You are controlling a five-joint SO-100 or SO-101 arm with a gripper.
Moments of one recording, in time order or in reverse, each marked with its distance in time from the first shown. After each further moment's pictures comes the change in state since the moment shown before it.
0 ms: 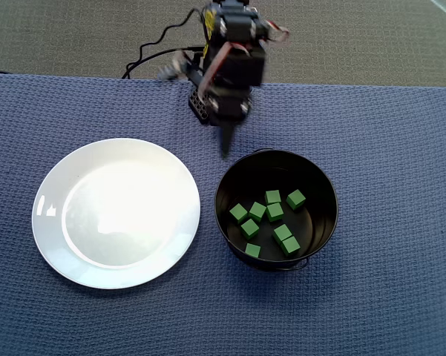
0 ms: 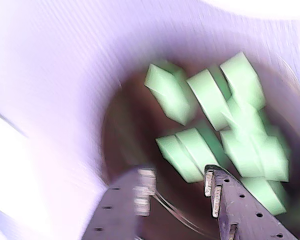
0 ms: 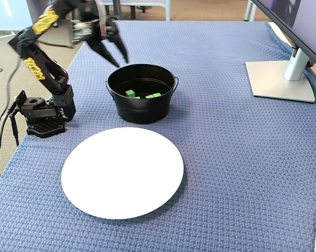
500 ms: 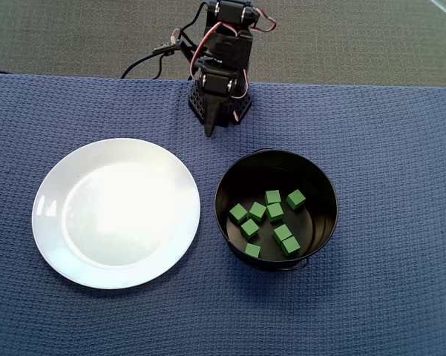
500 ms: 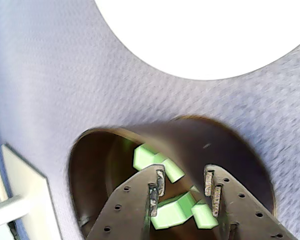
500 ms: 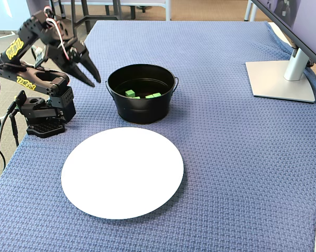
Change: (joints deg) arm 7.0 41.2 40.9 -4.5 -2.9
